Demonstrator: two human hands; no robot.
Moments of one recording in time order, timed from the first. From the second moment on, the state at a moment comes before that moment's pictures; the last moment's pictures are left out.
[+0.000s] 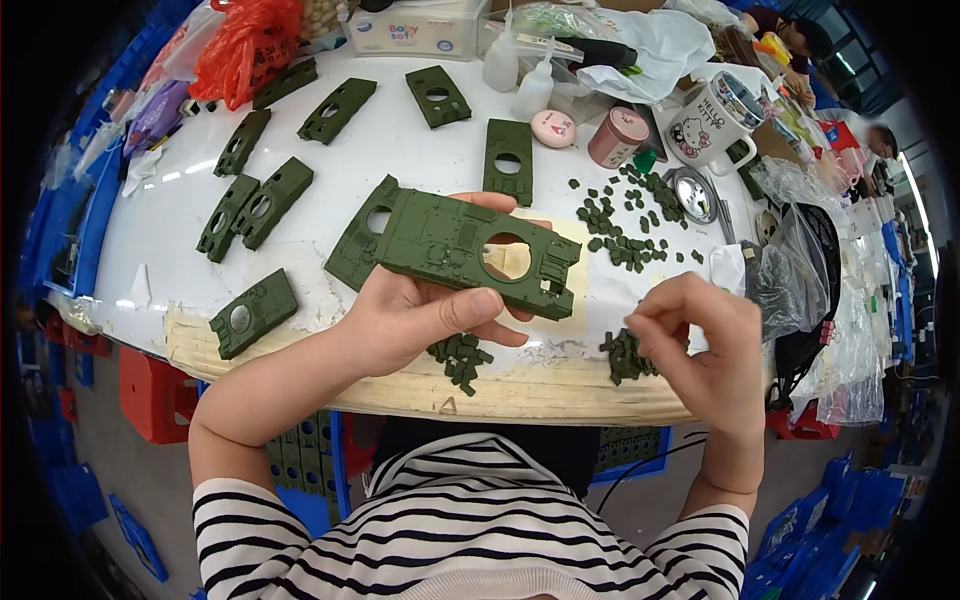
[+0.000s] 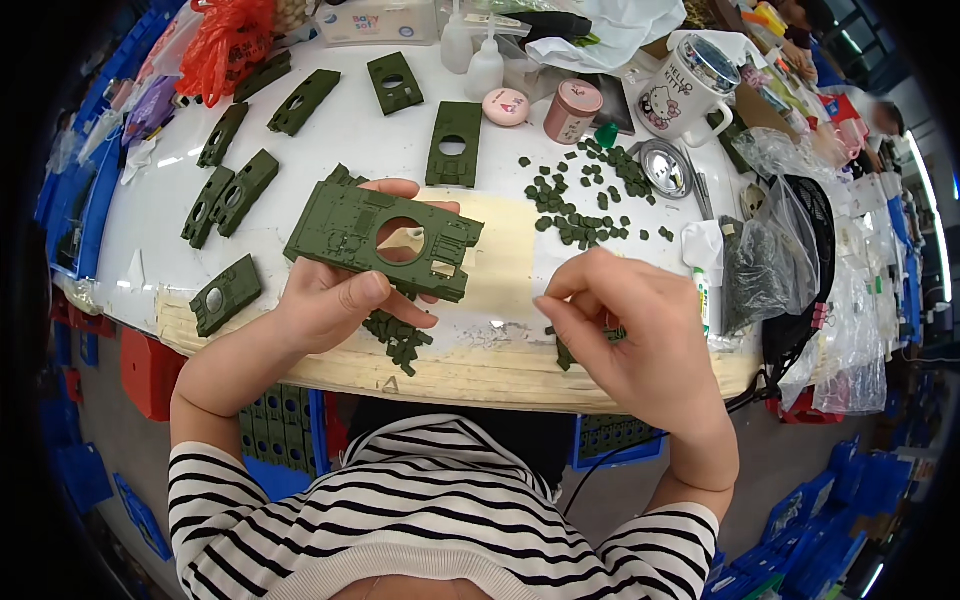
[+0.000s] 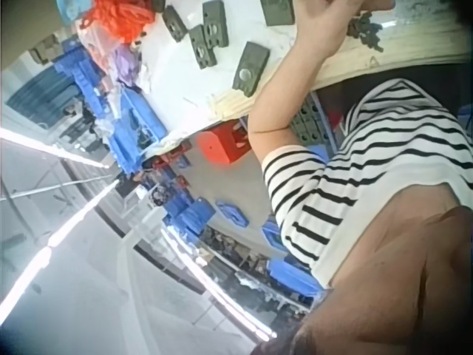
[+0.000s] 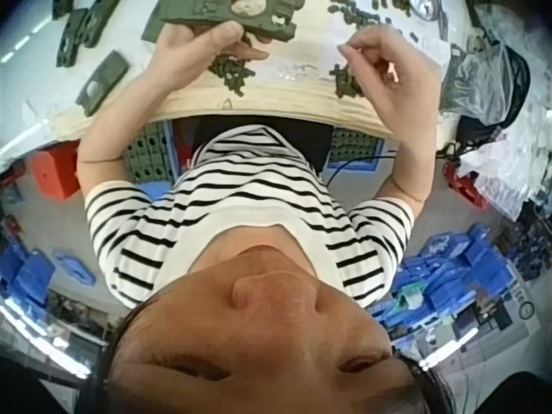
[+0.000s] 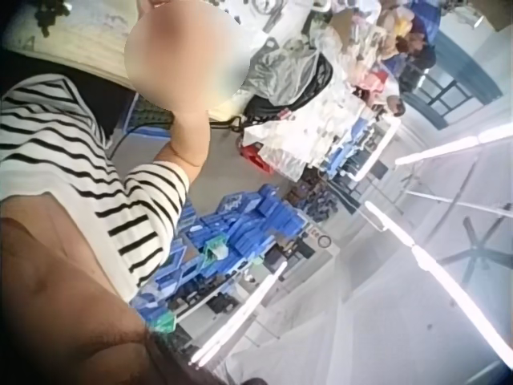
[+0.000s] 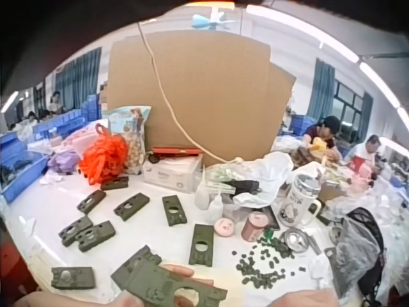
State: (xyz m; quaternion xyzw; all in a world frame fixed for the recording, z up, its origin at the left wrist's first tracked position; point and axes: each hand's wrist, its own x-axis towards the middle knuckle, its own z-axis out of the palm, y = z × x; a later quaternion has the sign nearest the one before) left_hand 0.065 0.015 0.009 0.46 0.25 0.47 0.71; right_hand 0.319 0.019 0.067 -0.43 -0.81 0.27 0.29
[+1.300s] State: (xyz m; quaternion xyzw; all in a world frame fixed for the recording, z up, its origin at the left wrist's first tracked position) left_hand 0.064 0.020 0.008 0.44 0.26 0.43 0.74; right_hand 0.291 0.062 0.043 -0.30 -0.80 0.41 0.32
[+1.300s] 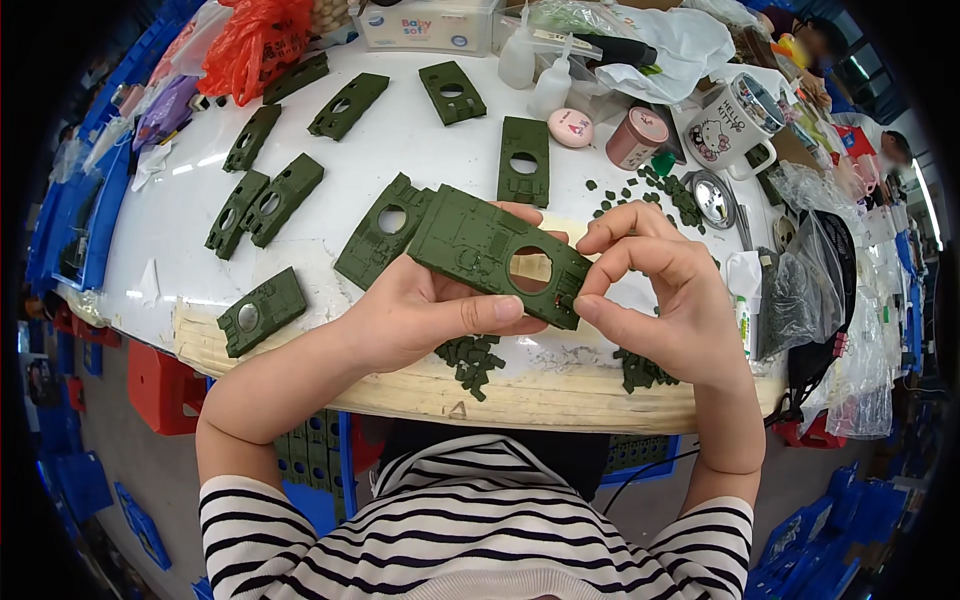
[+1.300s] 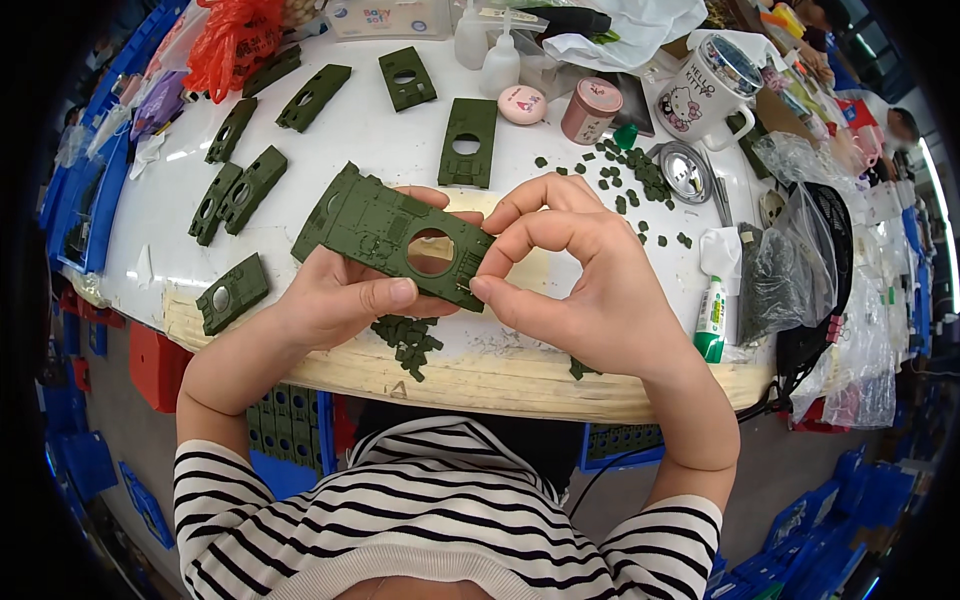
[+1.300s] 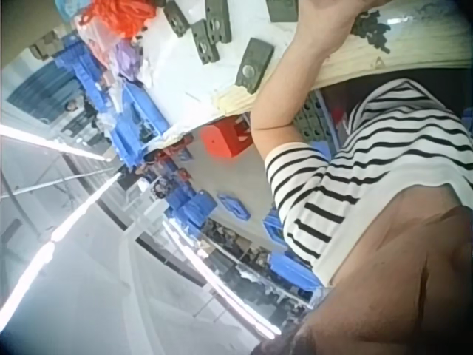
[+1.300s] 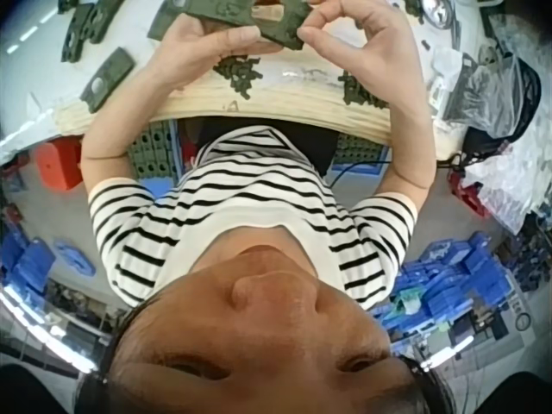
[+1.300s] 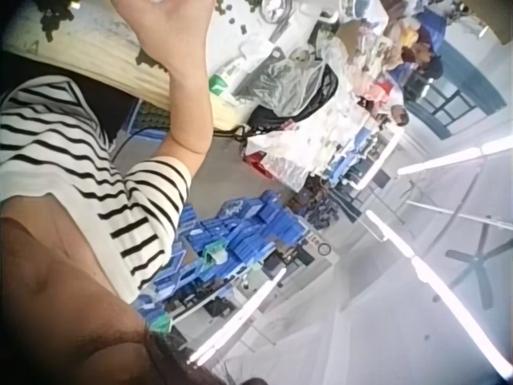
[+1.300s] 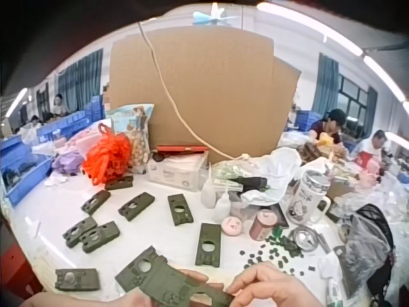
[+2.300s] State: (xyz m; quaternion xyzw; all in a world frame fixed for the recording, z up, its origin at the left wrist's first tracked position) left_hand 0.065 0.019 0.005 0.45 0.25 0.45 0.73; right_hand 0.289 0.058 0.042 -0.31 -0.81 0.38 0.31
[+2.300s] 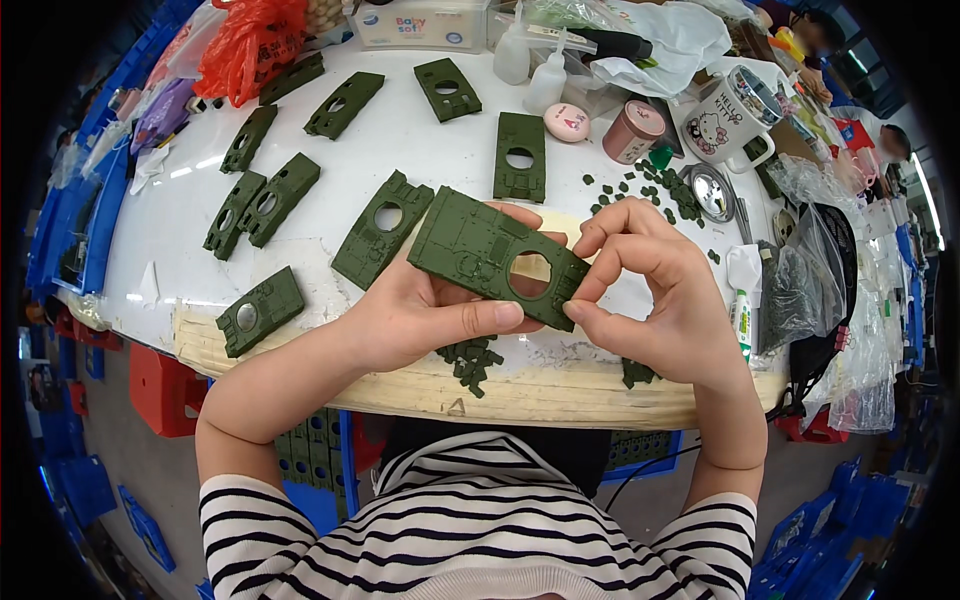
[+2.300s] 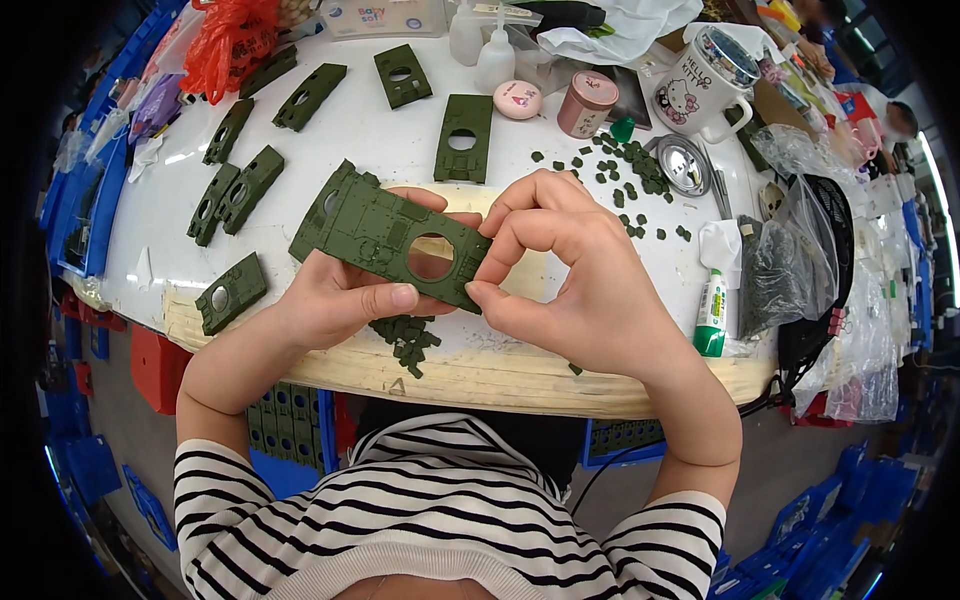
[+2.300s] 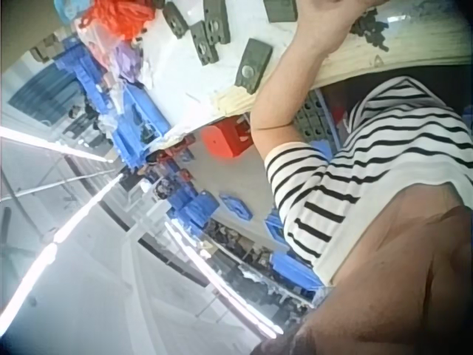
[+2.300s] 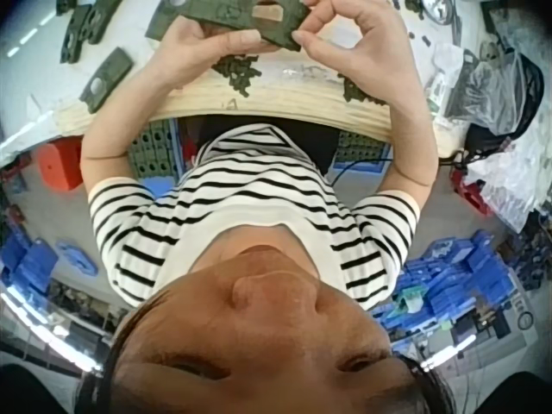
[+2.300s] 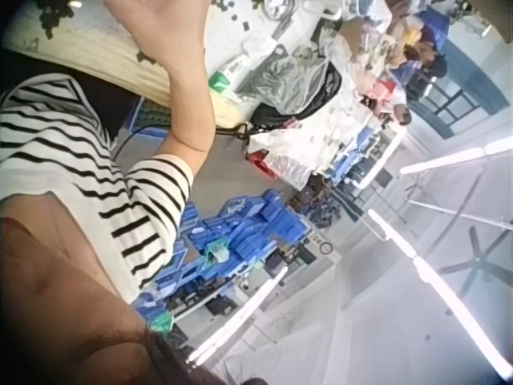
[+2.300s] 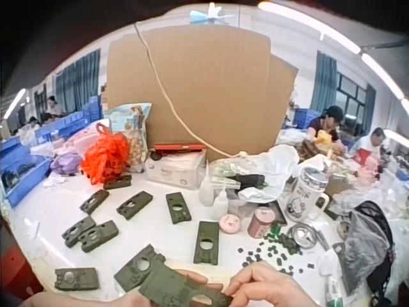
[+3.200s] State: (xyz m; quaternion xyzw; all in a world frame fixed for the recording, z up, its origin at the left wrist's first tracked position) left_hand 0.059 0.022 0.011 0.46 0.23 0.47 0.71; right_hand 0.285 0.051 0.050 -0.22 -0.91 0.05 0.35
